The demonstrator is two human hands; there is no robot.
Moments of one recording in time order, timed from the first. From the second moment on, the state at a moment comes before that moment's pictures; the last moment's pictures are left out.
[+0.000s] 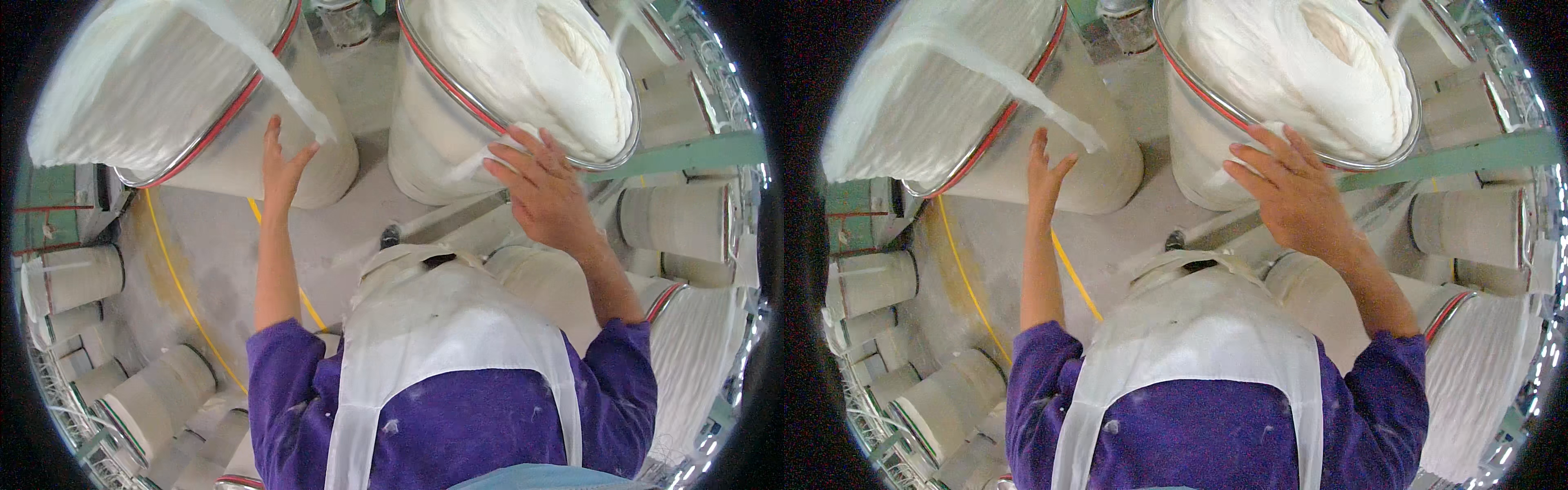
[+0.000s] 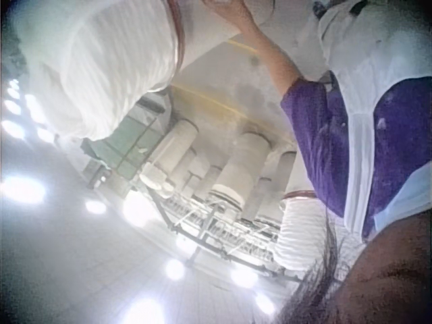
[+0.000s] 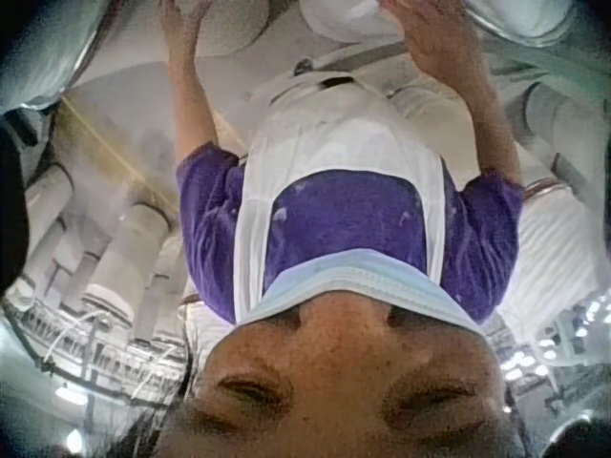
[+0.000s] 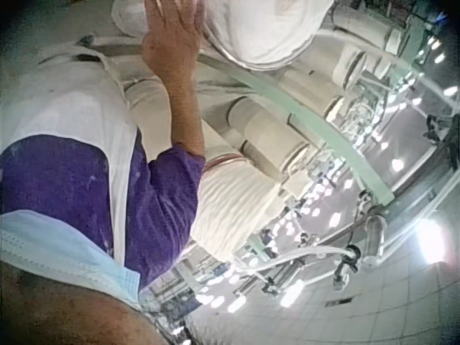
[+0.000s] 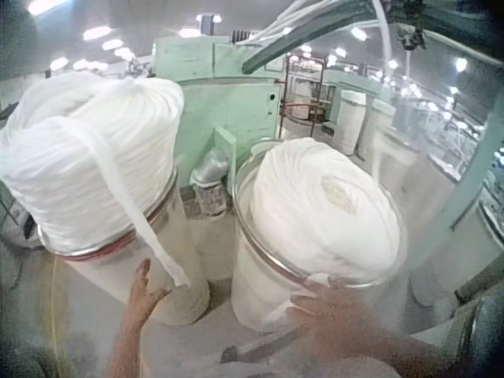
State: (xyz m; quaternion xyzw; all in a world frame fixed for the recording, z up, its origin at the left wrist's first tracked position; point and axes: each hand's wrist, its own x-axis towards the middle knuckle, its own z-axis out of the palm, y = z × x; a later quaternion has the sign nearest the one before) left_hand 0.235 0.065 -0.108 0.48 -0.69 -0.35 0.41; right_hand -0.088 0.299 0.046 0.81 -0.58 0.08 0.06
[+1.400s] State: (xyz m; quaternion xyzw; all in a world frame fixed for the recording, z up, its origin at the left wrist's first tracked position) left_hand 0.100 0.211 0.016 0.27 -0.27 -0.83 0.40; right_hand -0.069 0.272 0.040 0.50 -0.51 0.59 -0.37
